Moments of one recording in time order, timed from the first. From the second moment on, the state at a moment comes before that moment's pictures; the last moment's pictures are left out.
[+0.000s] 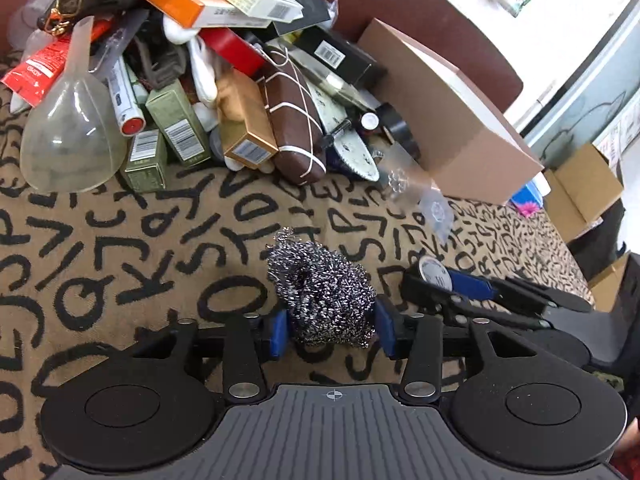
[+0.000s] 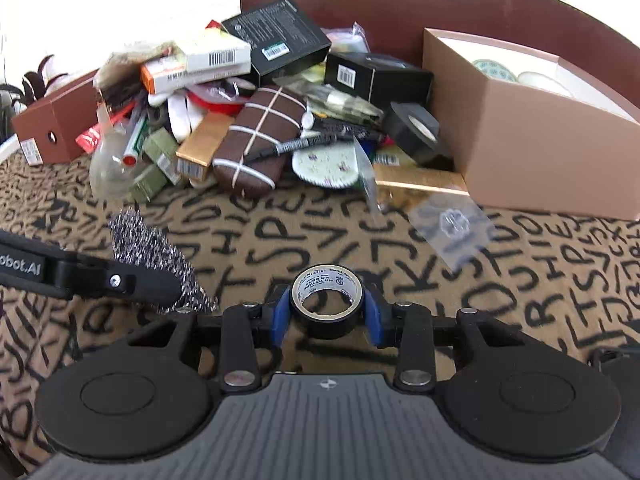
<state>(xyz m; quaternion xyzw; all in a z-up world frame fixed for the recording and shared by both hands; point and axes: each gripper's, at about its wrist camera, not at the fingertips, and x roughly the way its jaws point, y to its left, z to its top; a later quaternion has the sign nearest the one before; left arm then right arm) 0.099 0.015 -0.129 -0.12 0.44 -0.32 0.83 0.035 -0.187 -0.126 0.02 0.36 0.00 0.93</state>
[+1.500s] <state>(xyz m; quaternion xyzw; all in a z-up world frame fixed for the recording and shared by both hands) 0.153 -0.124 0.045 -0.11 0.33 -0.39 0.85 0.064 -0.284 0.041 -0.07 0.20 -0.05 0.98</state>
